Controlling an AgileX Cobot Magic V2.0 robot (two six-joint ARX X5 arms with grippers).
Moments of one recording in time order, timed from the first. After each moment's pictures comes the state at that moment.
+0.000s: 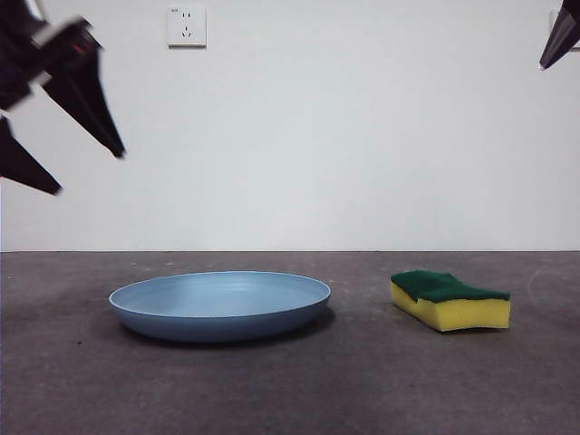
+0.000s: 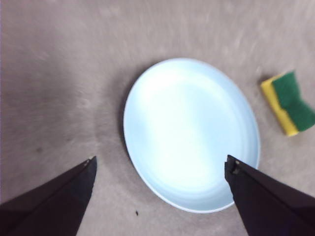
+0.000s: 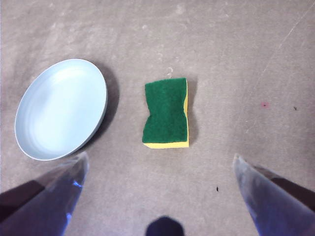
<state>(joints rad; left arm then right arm) -0.15 1.30 0.95 -0.52 0.39 -0.13 0.07 0.87 0.88 -0.77 -0.34 0.09</state>
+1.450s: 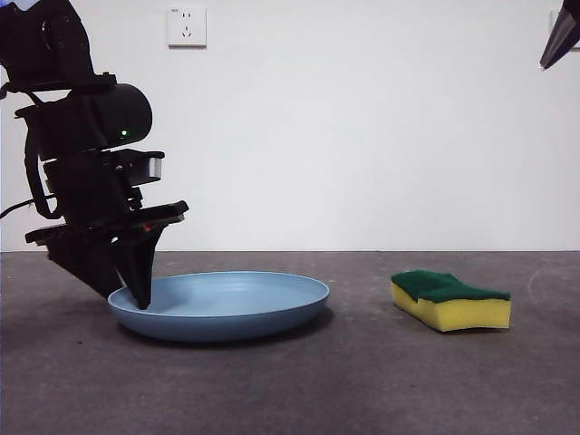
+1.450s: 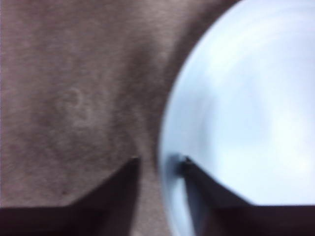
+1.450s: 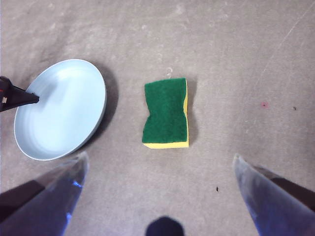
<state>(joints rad) -0.29 1.85 1.20 -0.55 0.12 -0.05 0.07 0.87 0.88 -0.77 -0.34 0.09</state>
